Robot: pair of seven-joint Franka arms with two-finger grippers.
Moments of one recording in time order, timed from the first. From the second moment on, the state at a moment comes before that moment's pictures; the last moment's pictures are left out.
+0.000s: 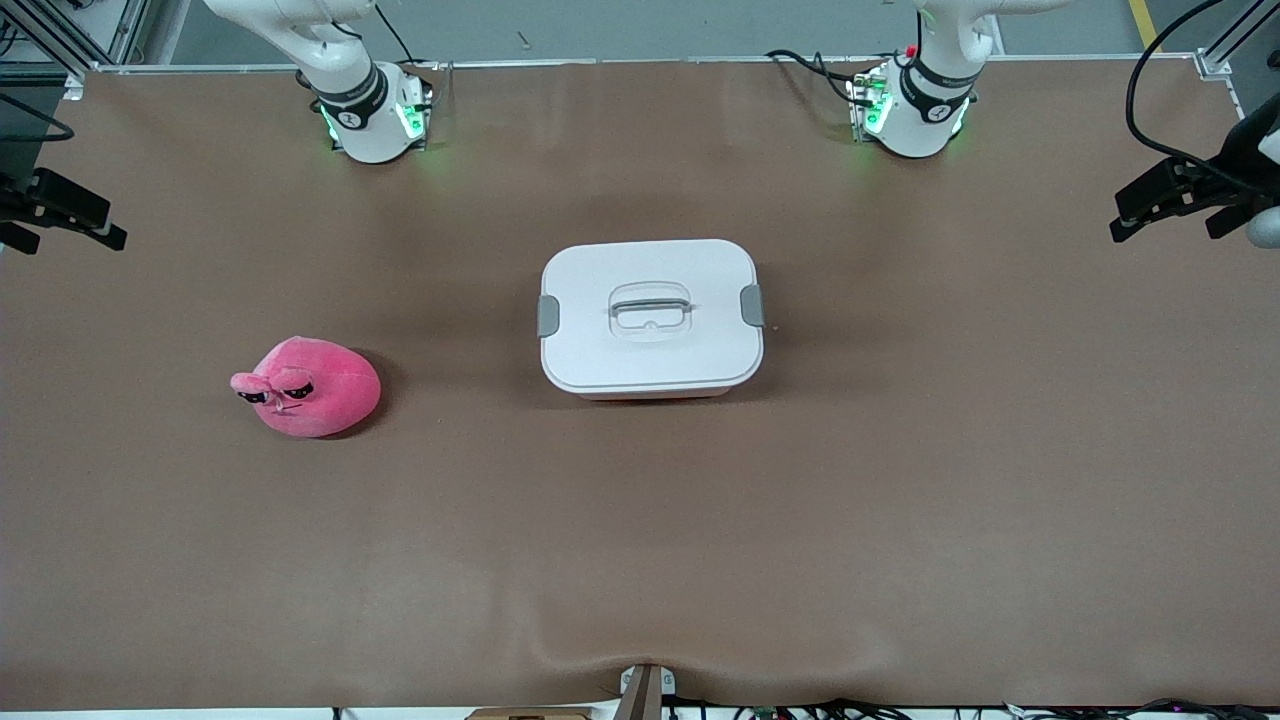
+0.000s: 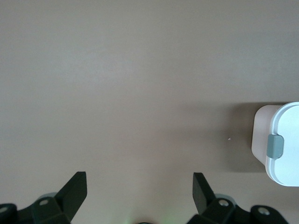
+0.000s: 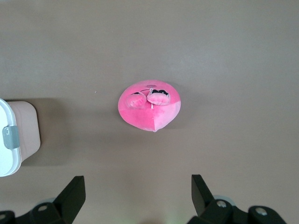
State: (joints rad) left arm 0.00 -0.04 -0.05 -1.52 0.00 1.48 -0.06; right arm 0.00 -0.02 -0.09 -1.52 0.06 1.46 -0.09
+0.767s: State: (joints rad) left arm 0.00 -0.04 -0.05 -1.52 0.00 1.48 -0.06; right arm 0.00 -0.02 -0.09 -1.52 0.06 1.46 -0.09
